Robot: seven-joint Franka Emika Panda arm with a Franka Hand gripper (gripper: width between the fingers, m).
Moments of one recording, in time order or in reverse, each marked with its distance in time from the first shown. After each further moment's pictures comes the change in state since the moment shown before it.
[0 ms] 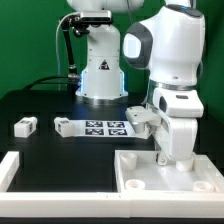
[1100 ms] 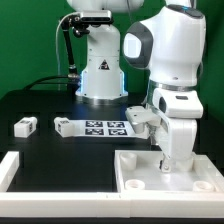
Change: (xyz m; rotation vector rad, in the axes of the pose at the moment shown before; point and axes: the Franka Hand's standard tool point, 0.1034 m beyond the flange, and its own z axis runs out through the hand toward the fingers) arm -0.001 0.000 0.000 0.001 0.000 0.005
